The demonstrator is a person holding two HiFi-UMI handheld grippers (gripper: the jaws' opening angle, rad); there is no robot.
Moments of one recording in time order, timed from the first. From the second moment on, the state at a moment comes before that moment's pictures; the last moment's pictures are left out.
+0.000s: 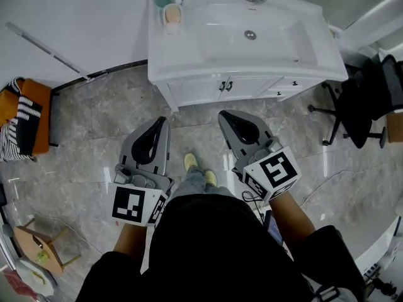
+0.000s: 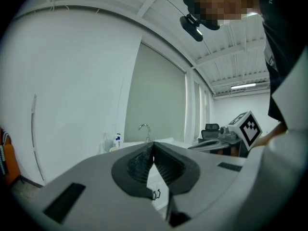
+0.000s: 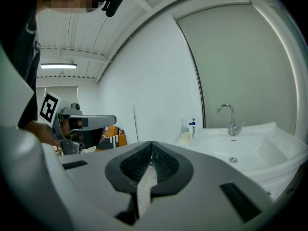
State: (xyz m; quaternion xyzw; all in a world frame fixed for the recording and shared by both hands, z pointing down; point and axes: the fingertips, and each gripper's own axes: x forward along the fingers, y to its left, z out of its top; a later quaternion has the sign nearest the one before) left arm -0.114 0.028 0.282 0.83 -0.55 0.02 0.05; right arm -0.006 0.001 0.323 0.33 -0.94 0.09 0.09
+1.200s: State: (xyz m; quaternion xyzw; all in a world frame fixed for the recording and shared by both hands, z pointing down) left arm -0.165 -0.067 0.279 0.82 -0.57 -0.01 0.04; right arm -0.031 -0.106 0.314 0.35 -0.93 0.06 0.11
